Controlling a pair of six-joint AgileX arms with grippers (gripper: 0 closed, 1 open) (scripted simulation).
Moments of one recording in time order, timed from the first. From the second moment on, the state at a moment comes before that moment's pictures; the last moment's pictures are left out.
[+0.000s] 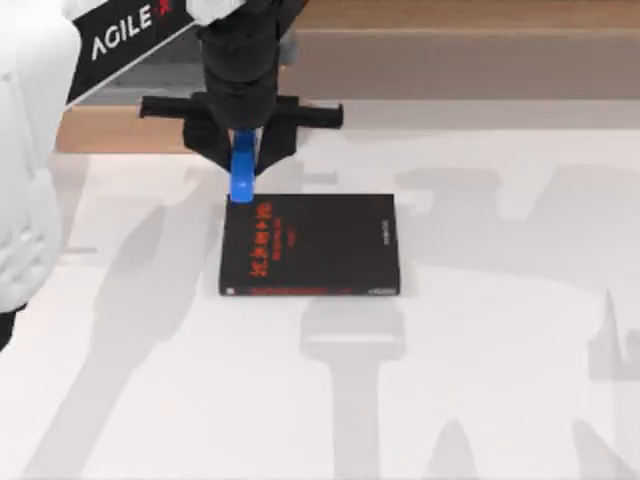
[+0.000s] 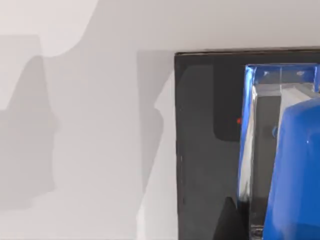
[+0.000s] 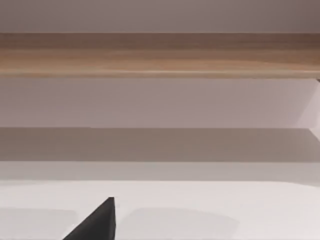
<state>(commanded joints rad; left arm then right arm) -0.50 2.32 2.11 -1.28 -0.10 -0.42 0.00 0.00 0.00 0.00 0.00 0.00</state>
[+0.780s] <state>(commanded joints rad) -0.60 2.37 2.10 -1.21 -0.07 -0.55 0.00 0.00 0.00 0.00 0.00 0.00</state>
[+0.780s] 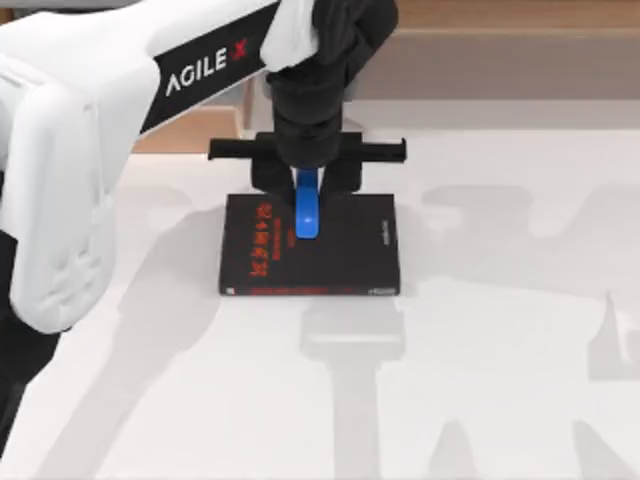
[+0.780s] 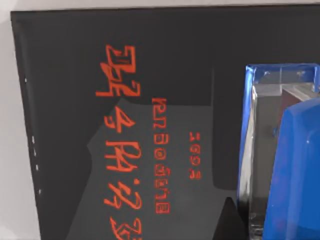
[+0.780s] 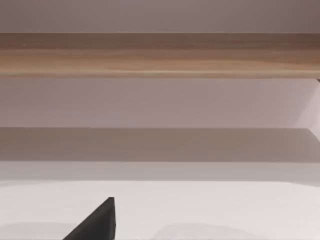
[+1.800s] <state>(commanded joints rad) -0.60 2.39 2.03 -1.13 -0.07 -0.55 0.00 0.00 0.00 0.00 0.00 0.00</state>
